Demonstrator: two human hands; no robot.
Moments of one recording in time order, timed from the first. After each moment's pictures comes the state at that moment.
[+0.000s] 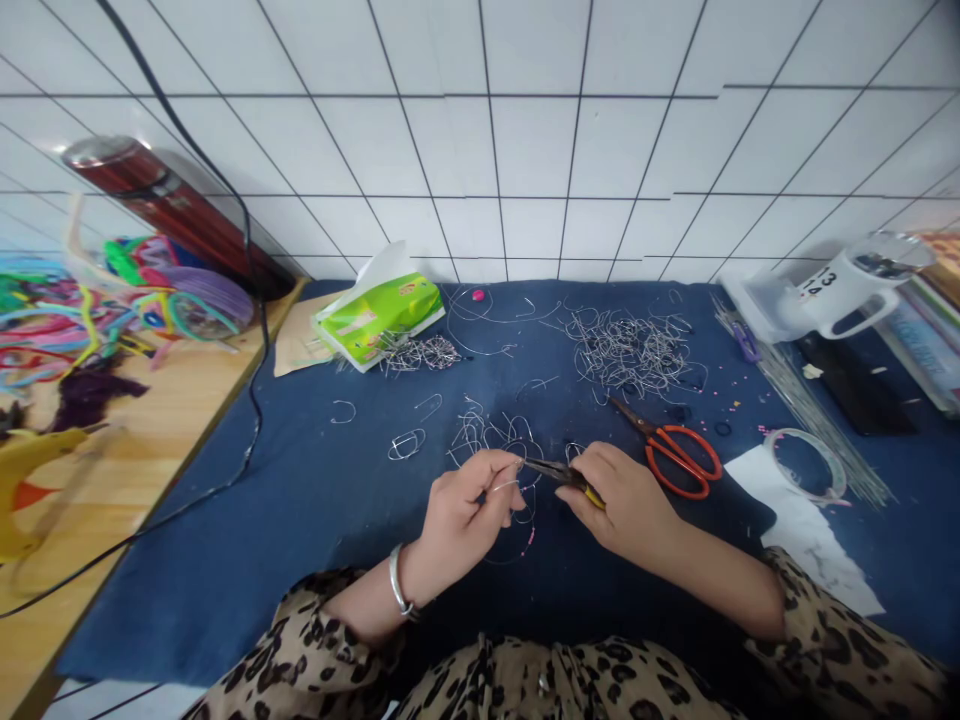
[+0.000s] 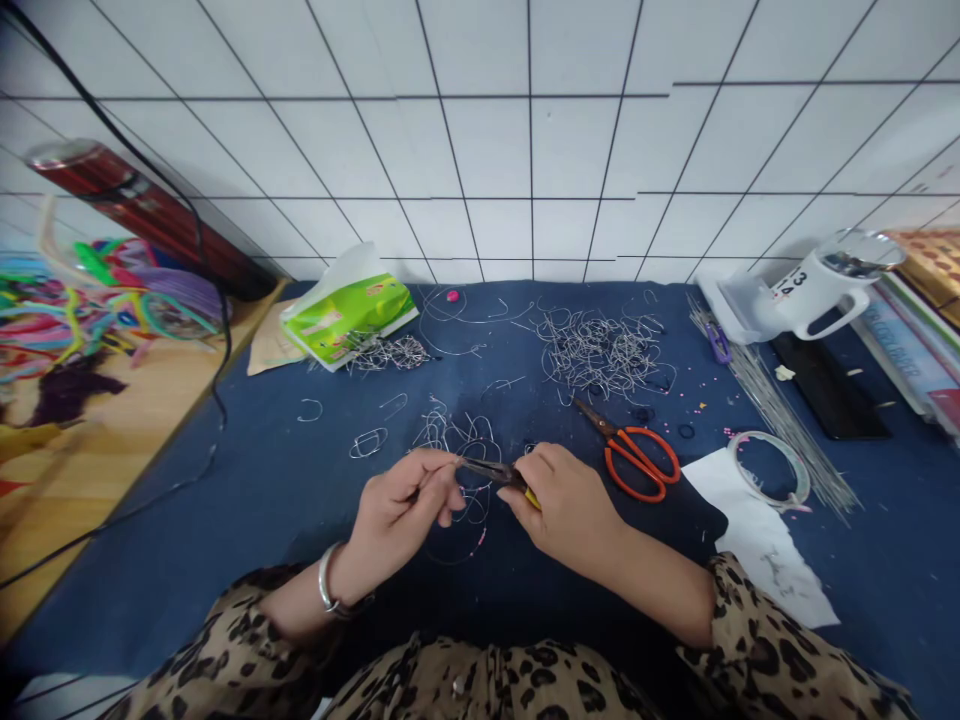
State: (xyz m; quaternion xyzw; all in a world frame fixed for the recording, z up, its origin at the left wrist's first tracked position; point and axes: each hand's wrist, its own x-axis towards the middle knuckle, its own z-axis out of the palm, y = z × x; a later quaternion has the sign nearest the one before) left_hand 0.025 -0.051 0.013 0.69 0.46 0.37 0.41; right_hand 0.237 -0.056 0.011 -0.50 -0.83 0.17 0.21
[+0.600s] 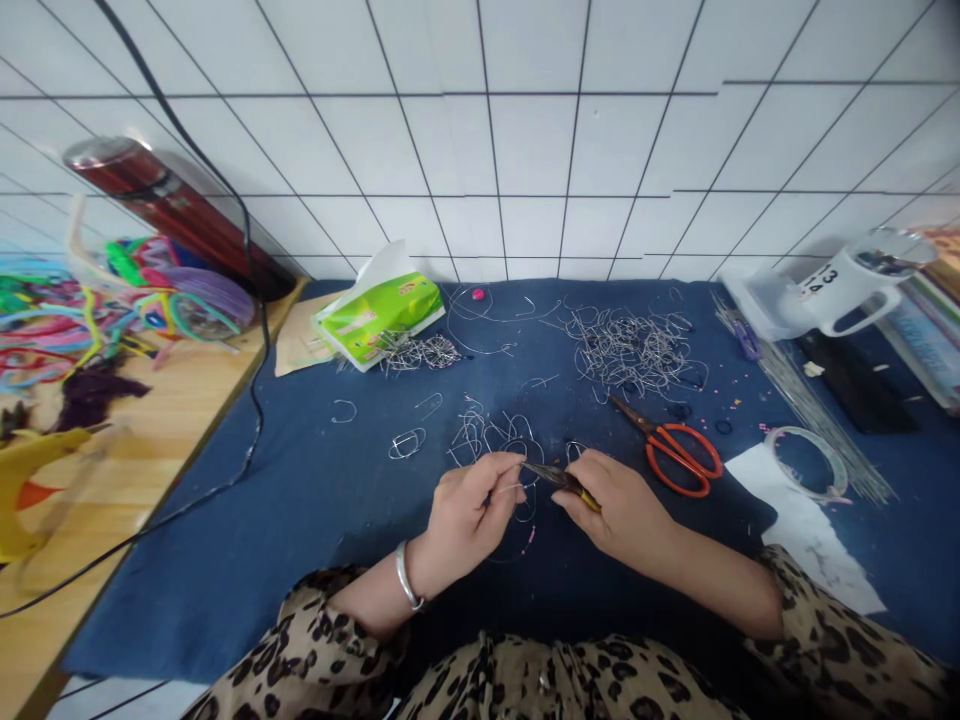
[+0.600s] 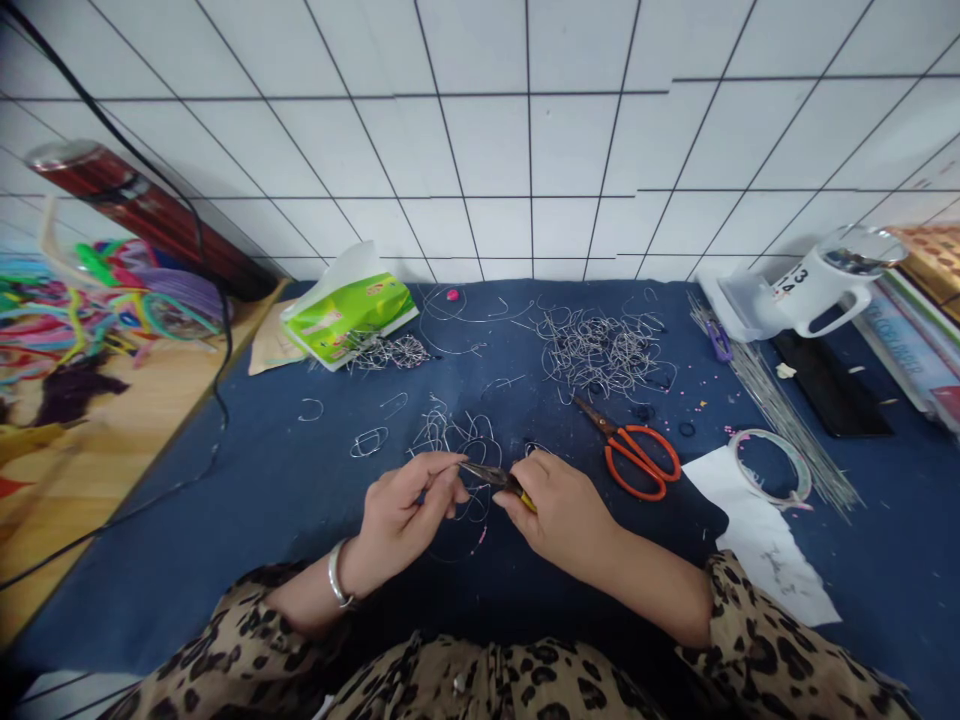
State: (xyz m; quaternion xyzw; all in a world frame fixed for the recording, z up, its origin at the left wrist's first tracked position) left_hand 0.025 -0.048 0.009 0.77 0.43 0.38 0.28; right_hand 0.232 -0.060 0.006 -0.48 -0.82 0.22 0.21
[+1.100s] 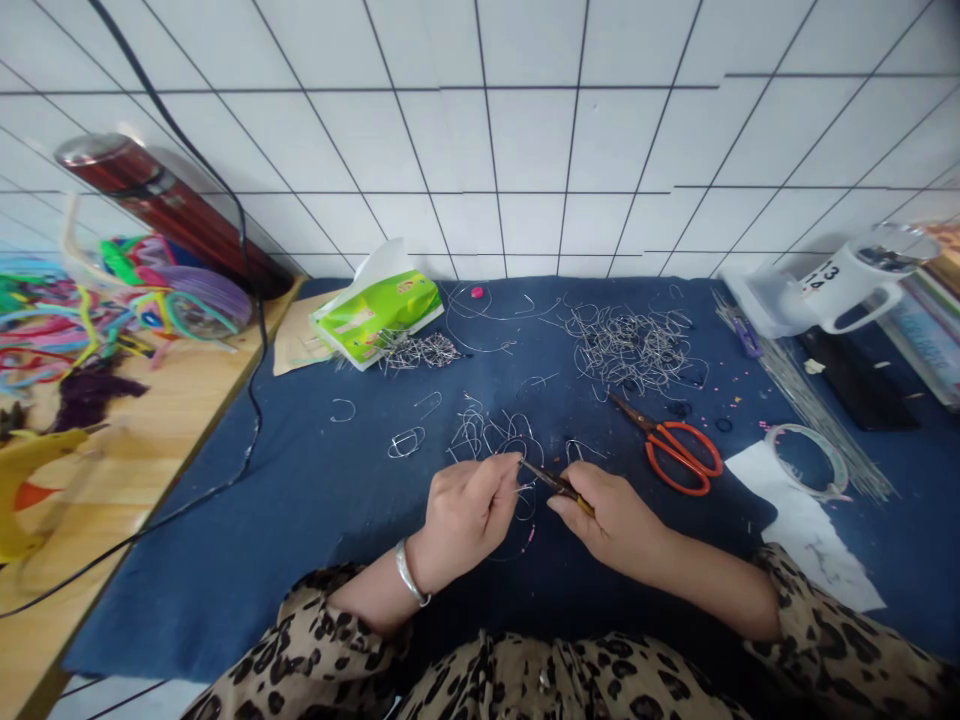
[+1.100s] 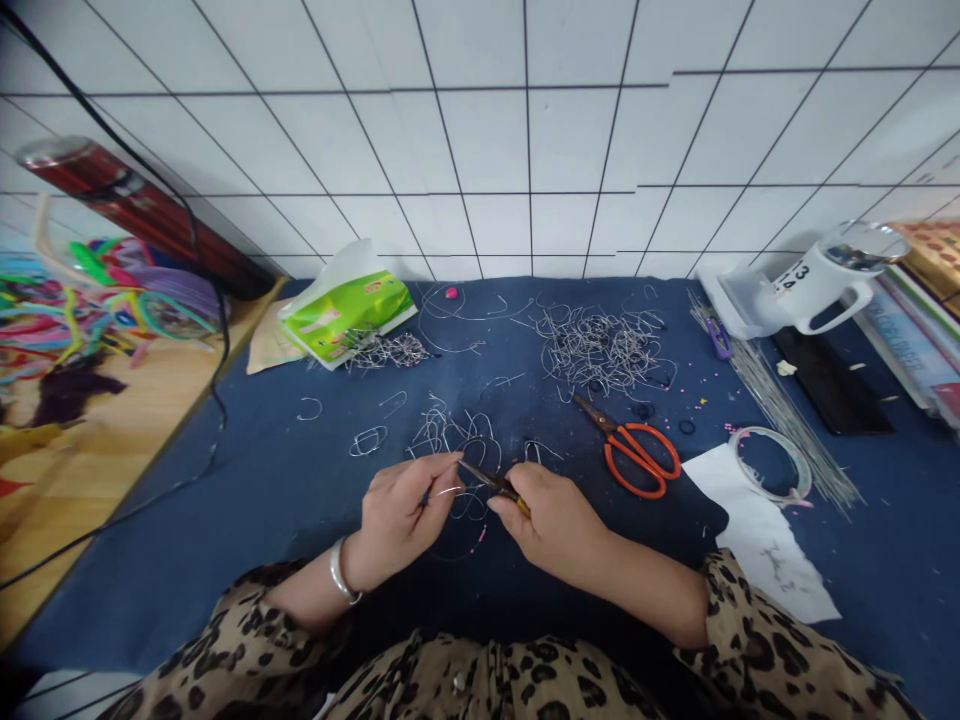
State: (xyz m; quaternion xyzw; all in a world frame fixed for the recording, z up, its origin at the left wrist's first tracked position) left_hand 0.021 -0.047 -0.001 0.83 0.43 0.34 0.13; right_hand 0.226 -0.066 0.005 -0.50 -0.78 0.33 0.19
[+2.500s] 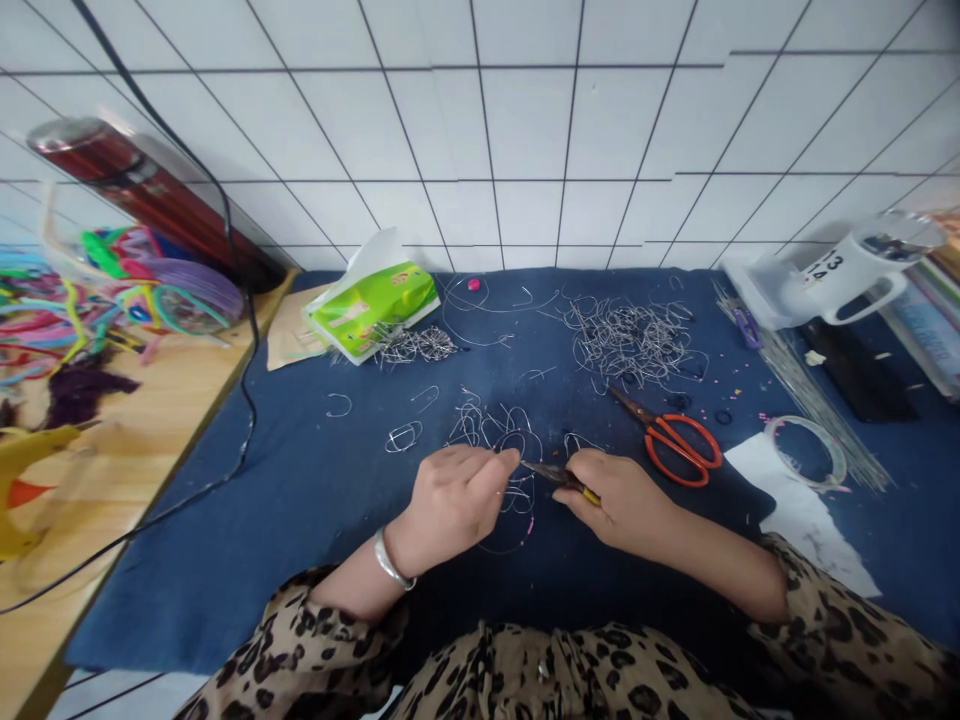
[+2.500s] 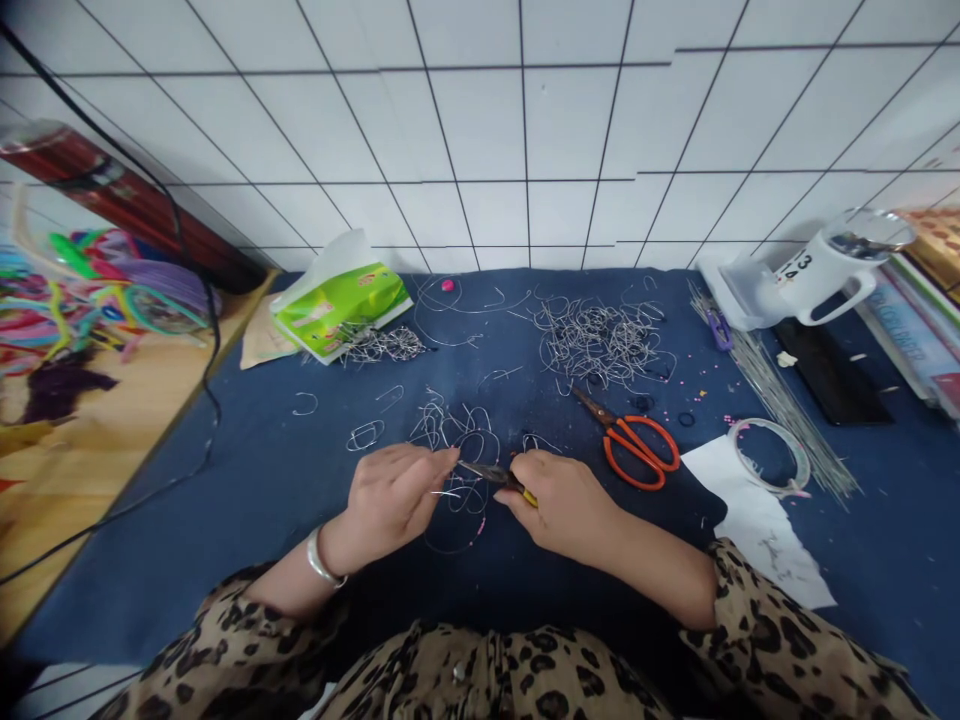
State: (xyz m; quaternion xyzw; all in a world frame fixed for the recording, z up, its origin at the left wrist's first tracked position) left_hand 0.009 -0.033 0.008 0.91 0.32 0.27 0.03; right_hand 0.238 -0.055 0.009 -0.46 -0.84 0.26 0.14
